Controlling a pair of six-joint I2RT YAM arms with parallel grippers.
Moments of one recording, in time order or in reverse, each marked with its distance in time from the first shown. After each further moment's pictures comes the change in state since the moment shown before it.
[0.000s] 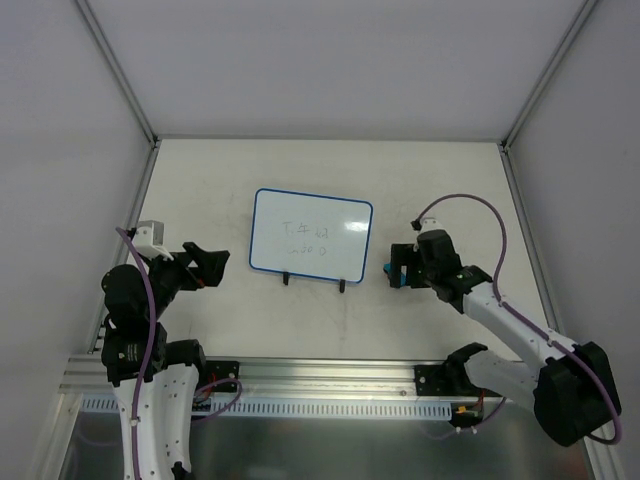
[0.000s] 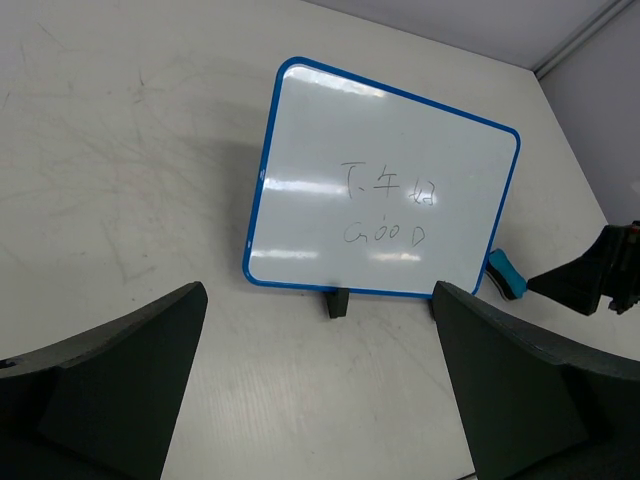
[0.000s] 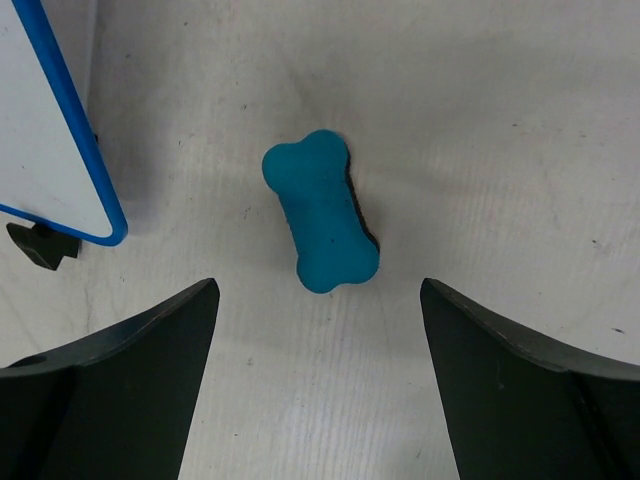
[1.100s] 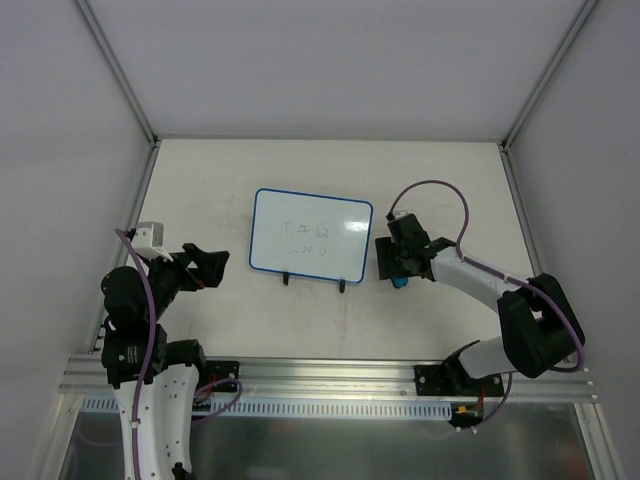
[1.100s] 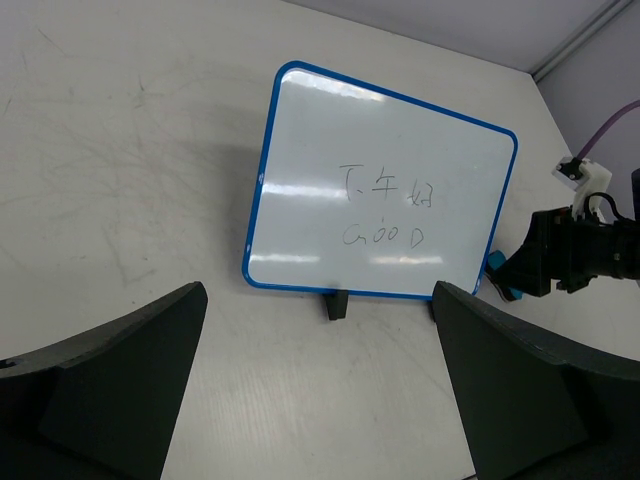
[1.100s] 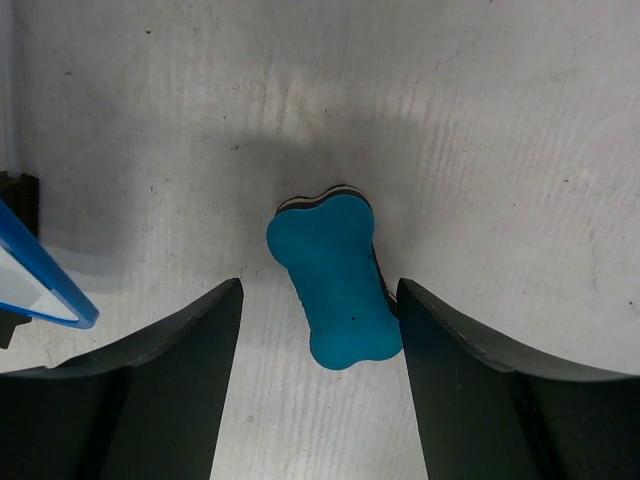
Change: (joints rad) left arm 0.000 -0.013 0.000 0.001 0.000 0.000; right arm 0.072 0.392 0.205 -0.034 0.060 -0.031
